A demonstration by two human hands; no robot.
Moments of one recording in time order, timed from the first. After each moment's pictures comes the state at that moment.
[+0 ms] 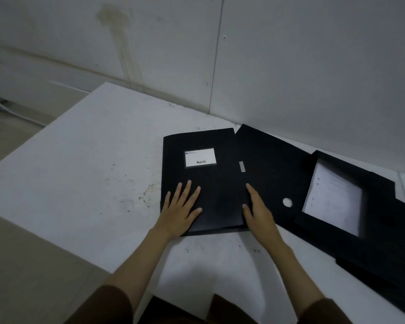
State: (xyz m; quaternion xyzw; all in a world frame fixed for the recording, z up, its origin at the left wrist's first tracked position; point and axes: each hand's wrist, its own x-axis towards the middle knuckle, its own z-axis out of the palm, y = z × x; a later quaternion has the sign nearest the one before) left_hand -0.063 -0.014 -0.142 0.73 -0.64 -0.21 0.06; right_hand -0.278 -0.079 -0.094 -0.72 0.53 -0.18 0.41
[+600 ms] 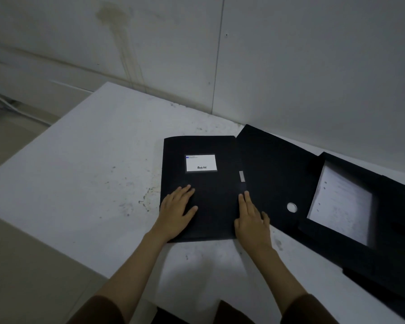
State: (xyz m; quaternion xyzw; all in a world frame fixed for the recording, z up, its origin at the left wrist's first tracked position) left_hand -0.058 -0.026 -0.136 0.76 -0.58 -0.24 0.18; right_hand -0.259 -0.080 -0.129 -0.80 0.57 0.00 0.17
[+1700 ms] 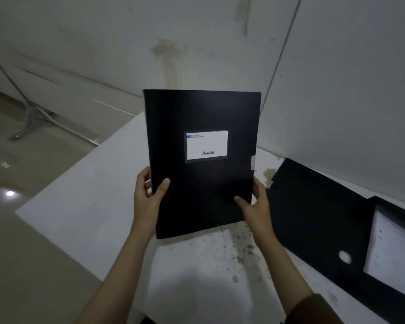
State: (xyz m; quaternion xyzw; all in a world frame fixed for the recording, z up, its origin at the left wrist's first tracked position) left_hand 0.092 -0.016 -0.049 0.64 -0.25 -0.28 0.67; right_hand -0.107 -0.123 -0.055 -0.58 0.48 -0.36 0.55
